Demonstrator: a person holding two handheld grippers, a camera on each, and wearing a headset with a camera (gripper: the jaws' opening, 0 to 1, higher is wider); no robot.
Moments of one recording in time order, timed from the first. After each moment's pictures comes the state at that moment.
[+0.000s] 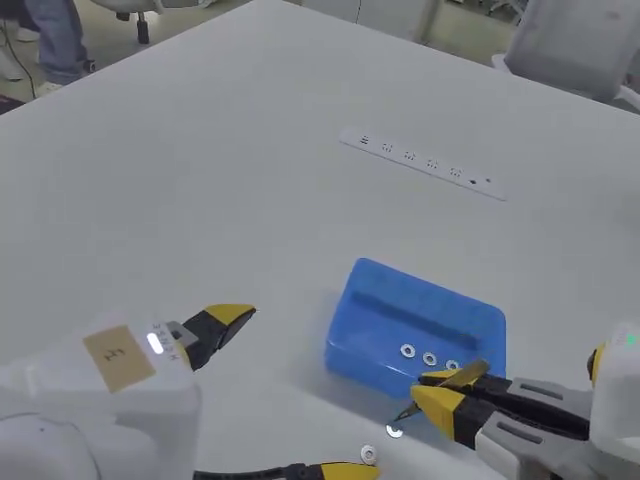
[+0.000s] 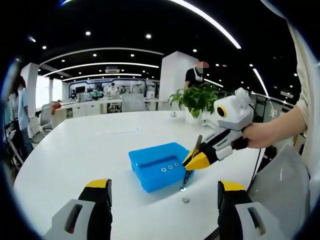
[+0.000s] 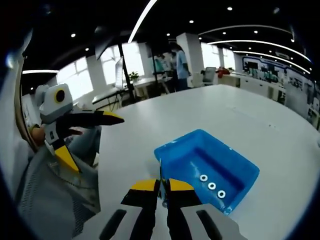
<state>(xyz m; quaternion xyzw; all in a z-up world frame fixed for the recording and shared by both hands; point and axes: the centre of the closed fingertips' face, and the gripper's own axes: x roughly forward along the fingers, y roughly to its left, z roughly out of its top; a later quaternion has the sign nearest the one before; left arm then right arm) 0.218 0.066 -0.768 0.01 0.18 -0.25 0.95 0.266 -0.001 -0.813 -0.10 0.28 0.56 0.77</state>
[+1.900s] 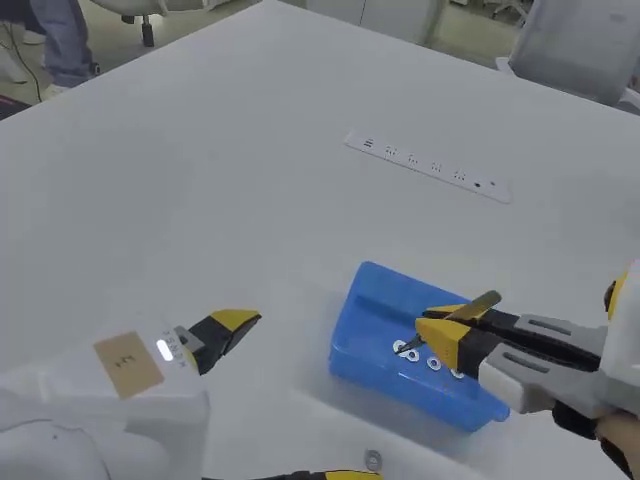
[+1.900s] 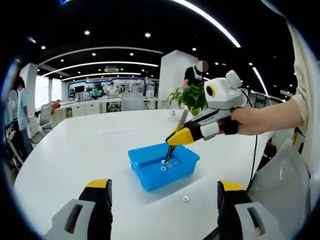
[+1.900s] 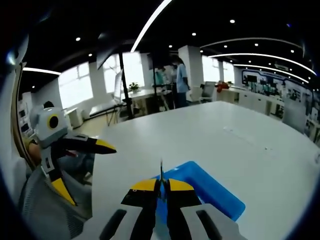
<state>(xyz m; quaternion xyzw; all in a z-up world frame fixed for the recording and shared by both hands) 0.217 0.066 -0.770 0.01 0.19 -0.26 0.95 0.304 0.025 -0.766 -0.09 0.22 0.56 0.79</state>
